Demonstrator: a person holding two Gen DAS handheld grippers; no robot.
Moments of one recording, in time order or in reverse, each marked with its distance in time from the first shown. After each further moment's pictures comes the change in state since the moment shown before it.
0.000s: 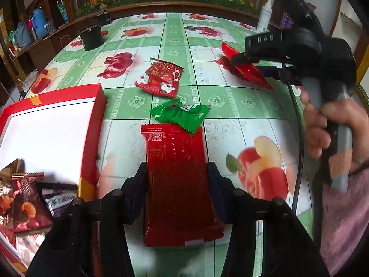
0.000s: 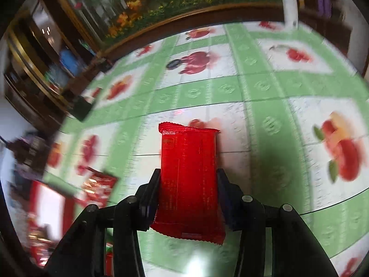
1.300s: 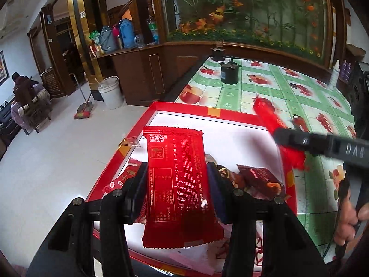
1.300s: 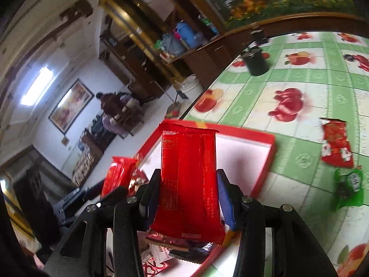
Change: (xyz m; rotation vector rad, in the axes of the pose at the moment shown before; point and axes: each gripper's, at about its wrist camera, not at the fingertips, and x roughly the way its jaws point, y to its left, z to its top) left arm -0.104 0.172 -0.054 -0.225 -0.245 0.382; right arm -0.013 0.210 -0.115 -0.355 0.060 0.561
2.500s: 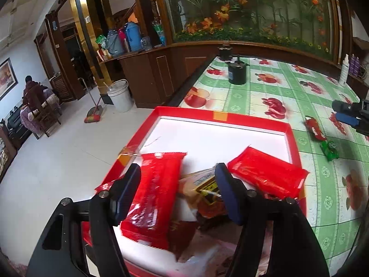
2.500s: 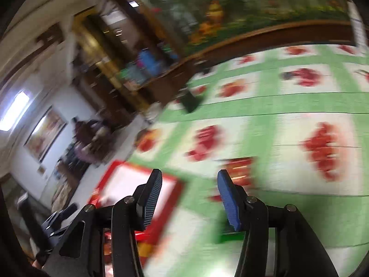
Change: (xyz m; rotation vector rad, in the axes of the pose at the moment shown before) left arm 0.011 -0.013 0.009 0.025 -0.005 0.076; right arm -0.086 -0.103 0.029 0.132 -0.159 -0.210
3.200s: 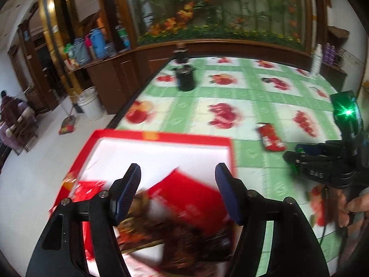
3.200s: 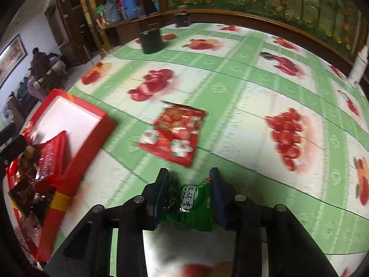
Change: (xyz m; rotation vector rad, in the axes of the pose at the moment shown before) left arm -0.005 -0.092 0.039 0.105 0.008 -0.168; right arm 0.041 0.001 -0.031 -0.284 0.266 -0.370
